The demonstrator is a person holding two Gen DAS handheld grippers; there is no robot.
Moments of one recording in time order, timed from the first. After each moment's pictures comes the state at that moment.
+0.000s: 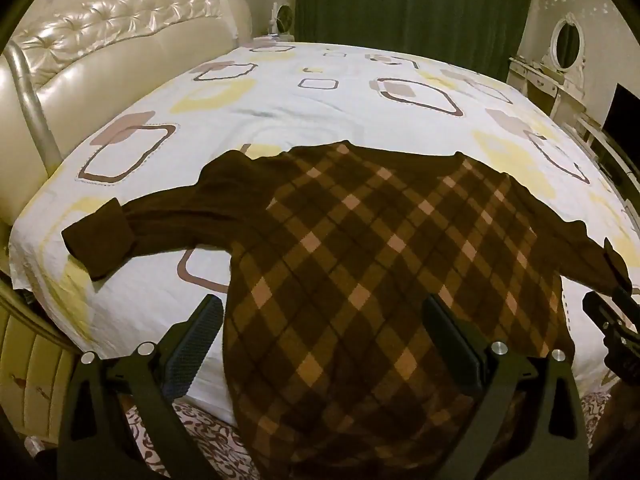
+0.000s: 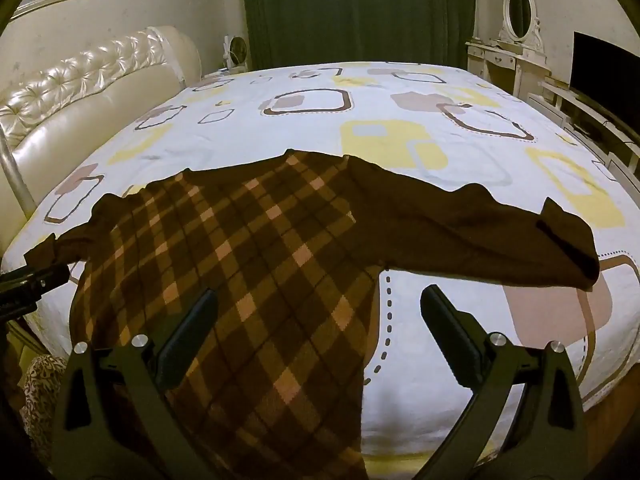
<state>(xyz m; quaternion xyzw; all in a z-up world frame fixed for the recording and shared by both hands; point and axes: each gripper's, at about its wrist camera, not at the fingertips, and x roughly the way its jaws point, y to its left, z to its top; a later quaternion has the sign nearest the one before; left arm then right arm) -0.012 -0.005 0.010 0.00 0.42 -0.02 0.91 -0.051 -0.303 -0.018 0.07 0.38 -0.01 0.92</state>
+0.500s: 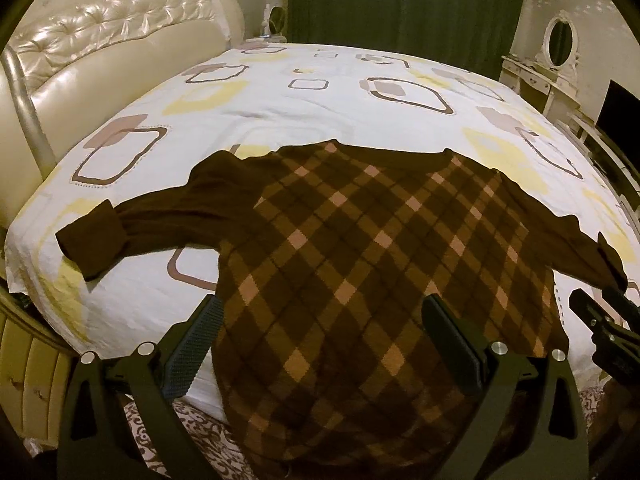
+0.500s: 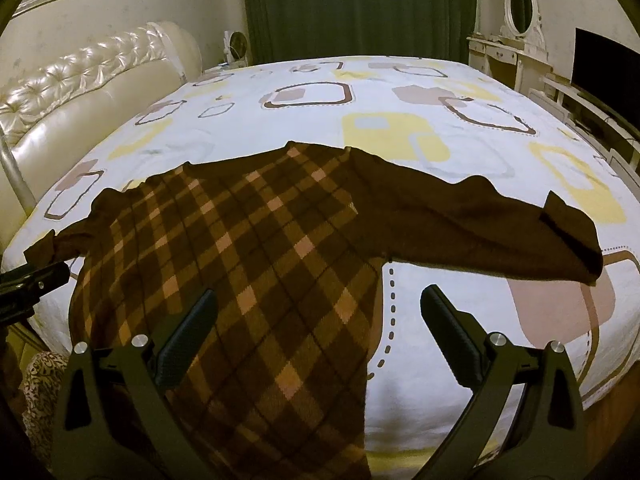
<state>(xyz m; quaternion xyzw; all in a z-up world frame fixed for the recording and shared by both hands) -0.016 -0.016 0.008 0.00 0.42 -0.03 0.91 -0.051 -0.301 -0.023 0.07 0.39 -0.01 0.92</state>
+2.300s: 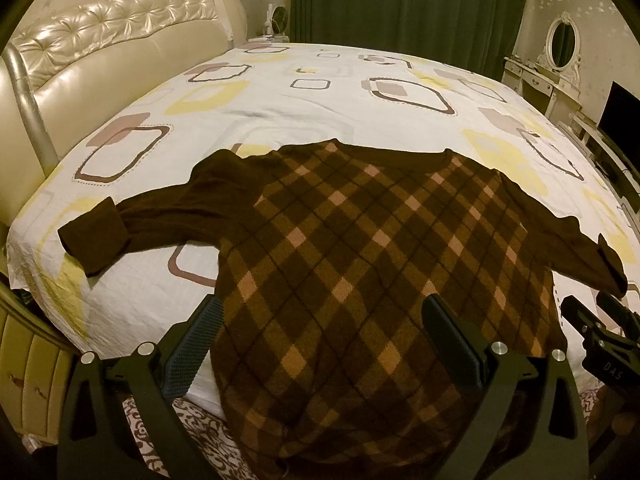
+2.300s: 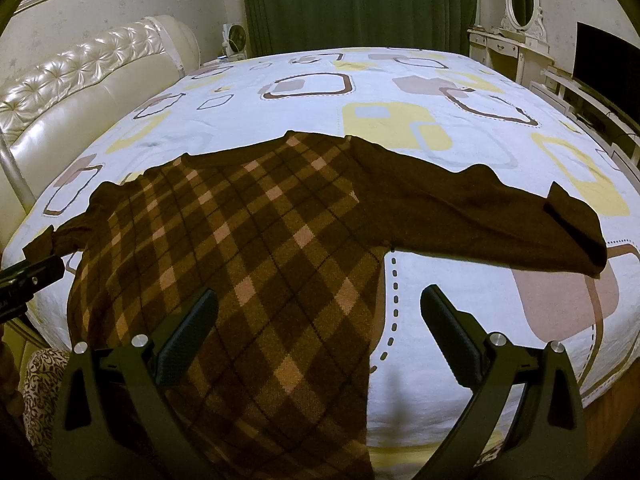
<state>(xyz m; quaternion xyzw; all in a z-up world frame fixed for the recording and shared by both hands) -0.017 -0.016 0.009 0.00 0.42 -0.03 0.91 -0.051 -0.300 -0.031 0.07 0.40 -0.01 0.91</state>
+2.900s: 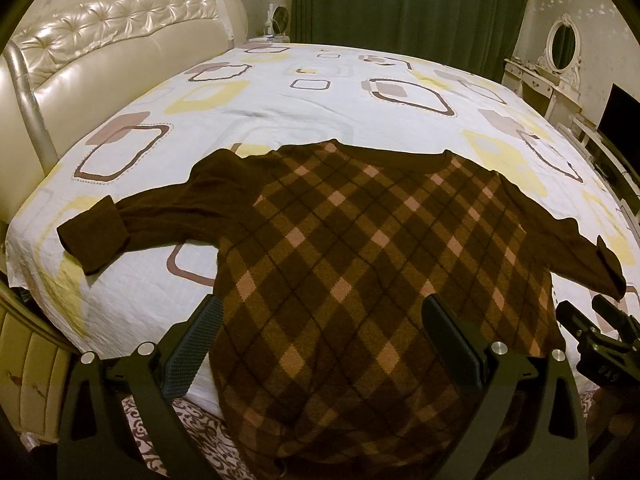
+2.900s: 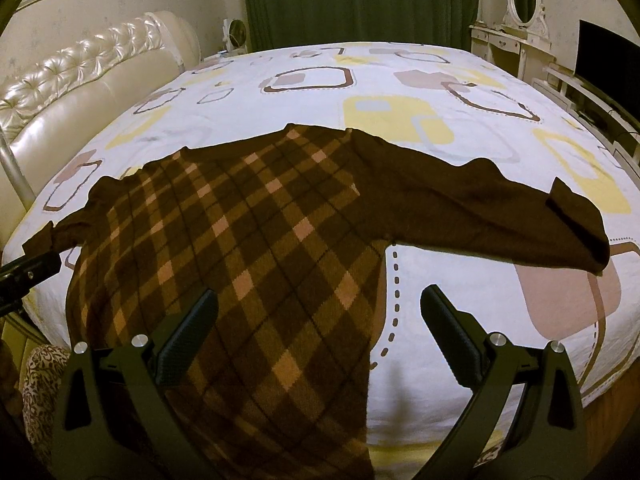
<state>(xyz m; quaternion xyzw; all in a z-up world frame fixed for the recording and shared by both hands) -0.018 -0.016 0.007 0.00 0.42 -0.03 0.91 -0.051 -0.299 -0.037 0.07 0.41 -0.01 0.91</state>
